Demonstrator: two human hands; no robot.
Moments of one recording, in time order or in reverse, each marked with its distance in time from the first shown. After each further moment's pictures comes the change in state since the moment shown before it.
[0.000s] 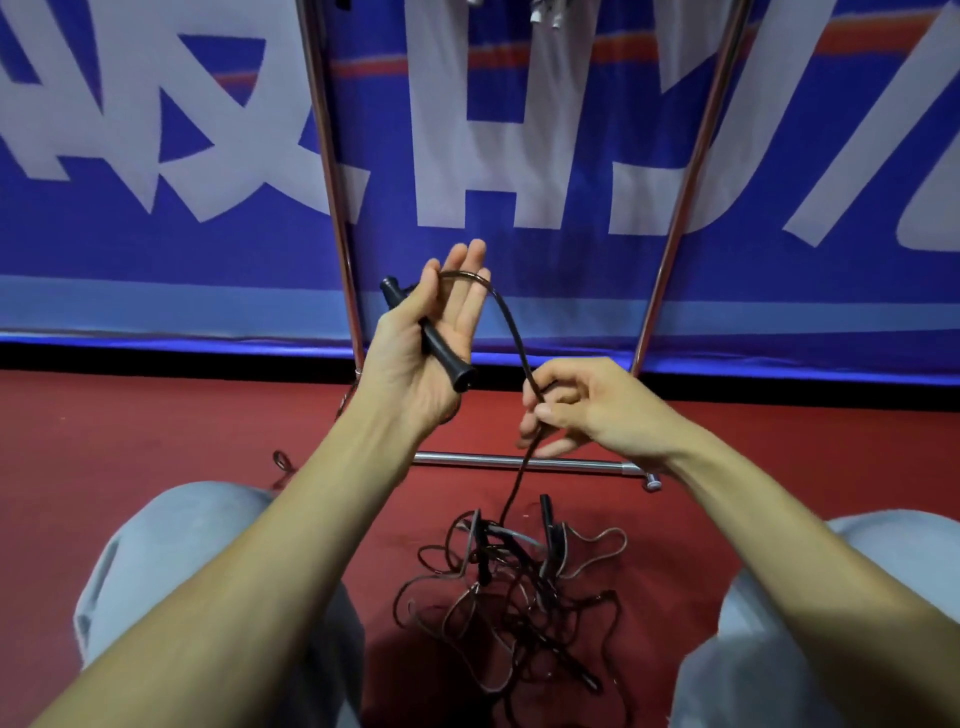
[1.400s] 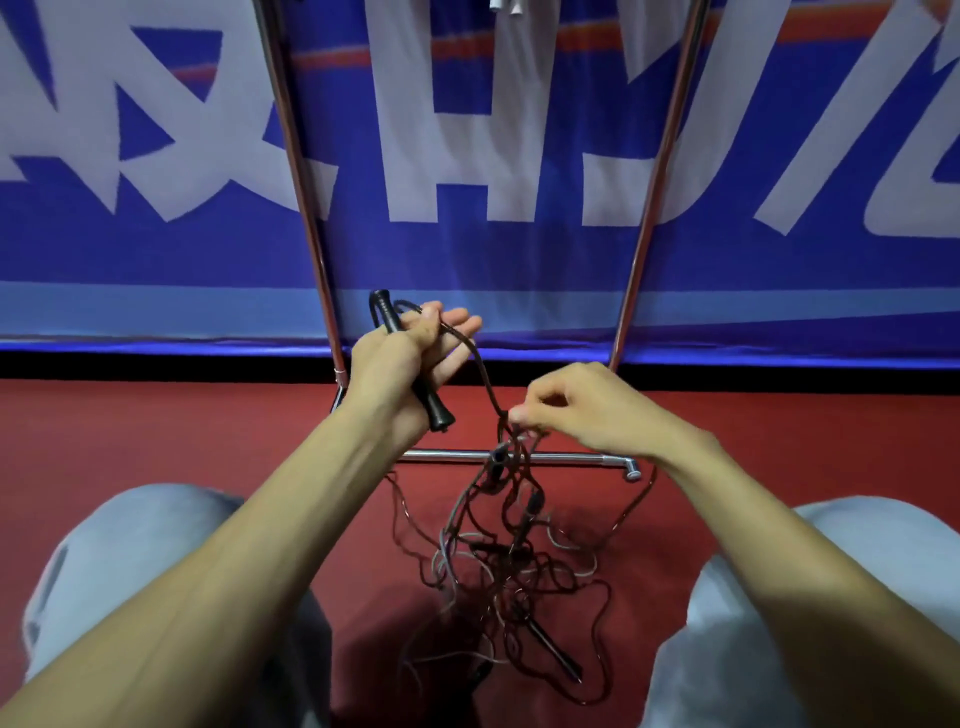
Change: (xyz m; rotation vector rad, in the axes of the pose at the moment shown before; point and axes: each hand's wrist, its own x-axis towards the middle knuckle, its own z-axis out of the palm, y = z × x) left_hand 0.003 -0.027 -0.016 0.652 0.269 0.087; right_hand 0.000 0.016 -0.026 -0.667 0.058 -0.086
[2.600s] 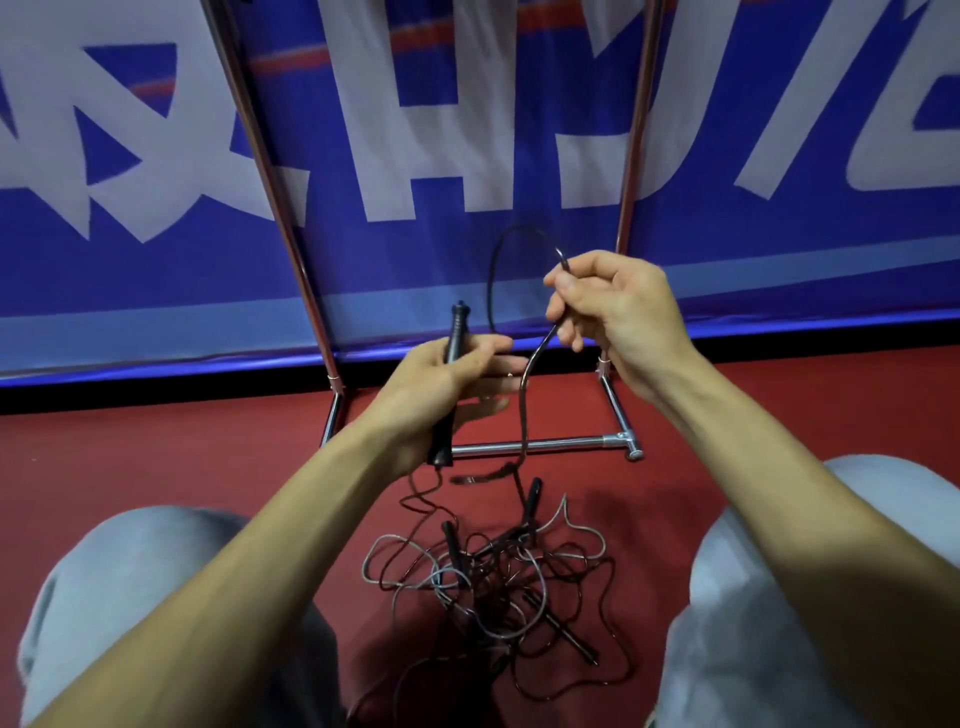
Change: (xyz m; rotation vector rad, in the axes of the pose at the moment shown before) left_hand -0.010 -0.022 0.002 0.577 -0.373 -0.139; right_hand -0.004 -0.015 -0.035 0.907 0.529 0.000
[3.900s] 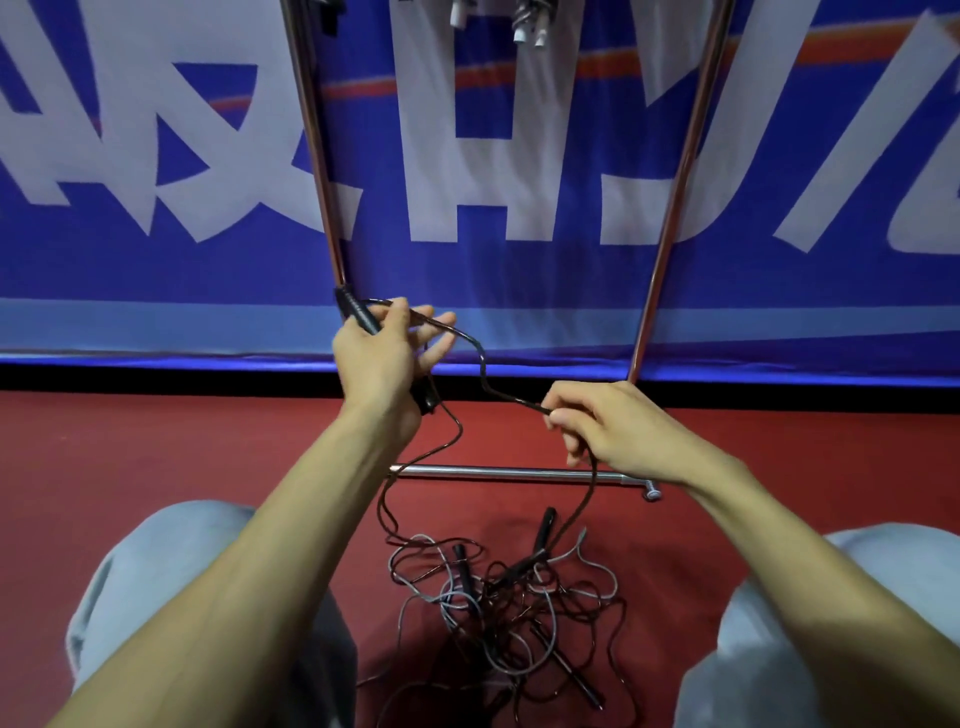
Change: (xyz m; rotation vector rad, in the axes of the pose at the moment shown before) left_hand 0.010 0.028 -0.043 -0.472 0.617 0.350; right_hand -0.014 0.032 0.010 -0.818 -0.465 0.047
